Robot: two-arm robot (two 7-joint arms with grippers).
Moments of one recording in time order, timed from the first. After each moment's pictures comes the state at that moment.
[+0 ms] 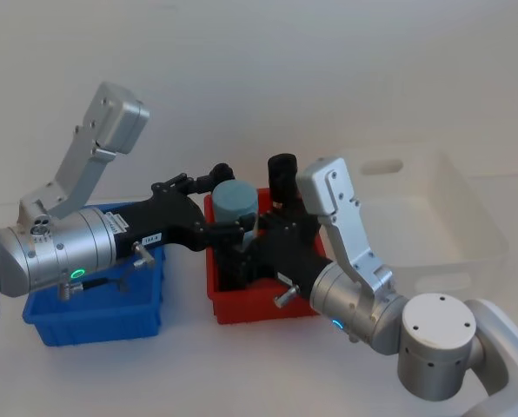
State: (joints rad) left arm -0.48 0.45 0.27 -1.61 -0.32 0.45 -0.71; right arm 0.37 0.04 -0.40 -1.41 0.08 0.14 0.37
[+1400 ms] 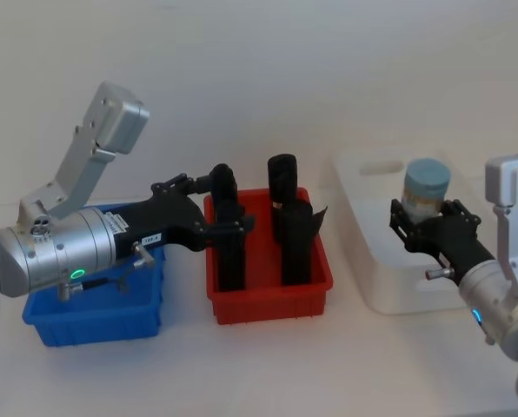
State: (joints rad) left arm -0.48 0.45 0.27 -1.61 -0.32 0.45 -0.71; right arm 0.23 0.23 -0.24 -1.53 0.24 0.13 0.00
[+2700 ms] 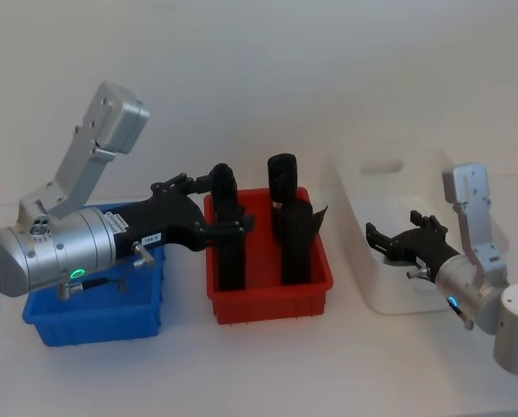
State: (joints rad) left arm -0.48 0.45 0.27 -1.61 -0.32 0.45 -0.71; right arm 0.52 0.16 -0.23 -0.98 0.19 0.05 0.20
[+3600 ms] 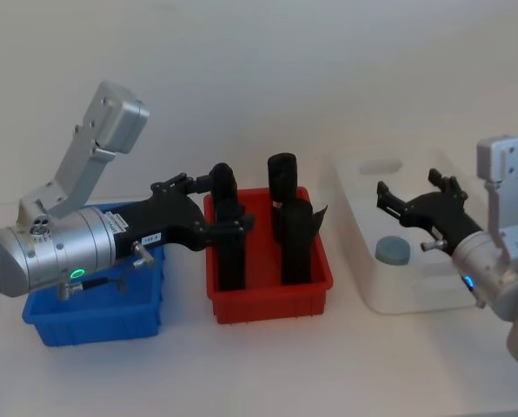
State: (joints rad) left arm -0.48 0.45 0.27 -1.61 -0.32 0.45 -0.71; right arm 0.45 0.19 -0.21 -1.17 0.23 -0.03 0.17
